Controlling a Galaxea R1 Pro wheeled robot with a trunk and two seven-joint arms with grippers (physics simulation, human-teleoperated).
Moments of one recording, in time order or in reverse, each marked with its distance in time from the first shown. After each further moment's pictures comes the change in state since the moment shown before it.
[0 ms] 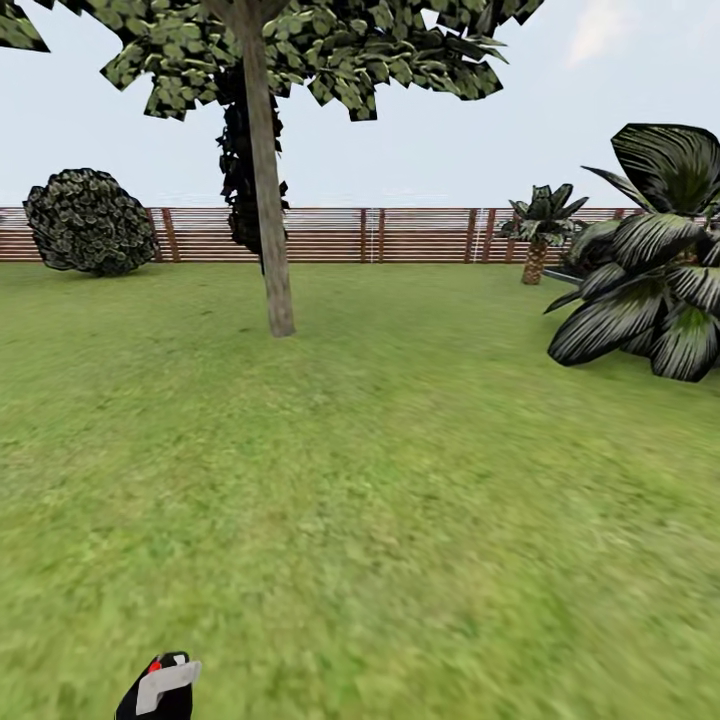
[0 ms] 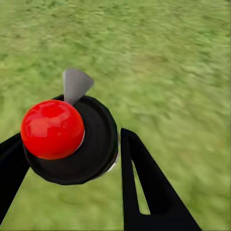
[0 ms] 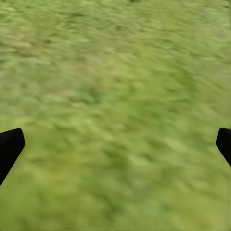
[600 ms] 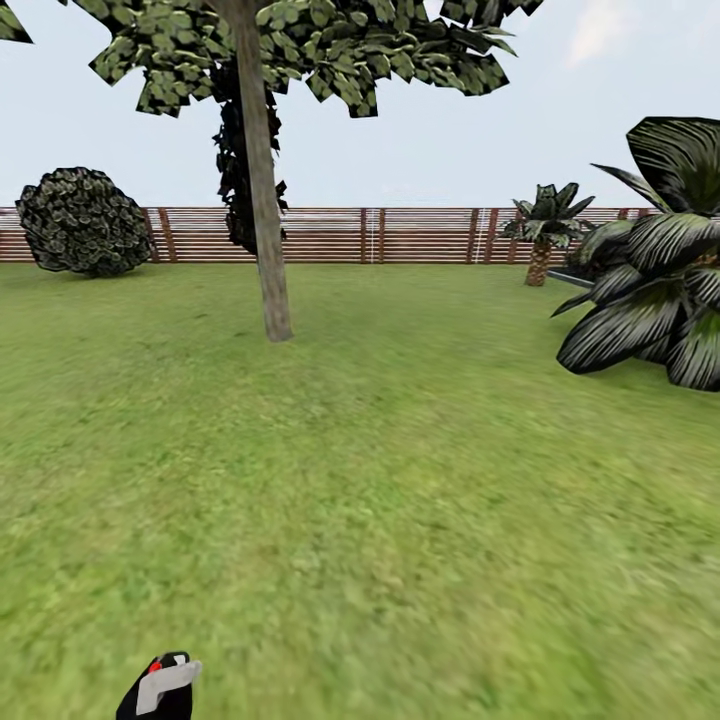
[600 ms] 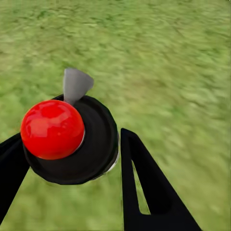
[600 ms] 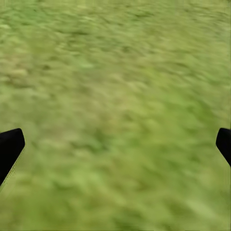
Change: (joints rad) left arm 0.000 -0.001 0.000 0.000 0.000 0.000 0.000; right arm 0.000 0.001 0.000 0.000 0.000 0.000 0.000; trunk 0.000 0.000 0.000
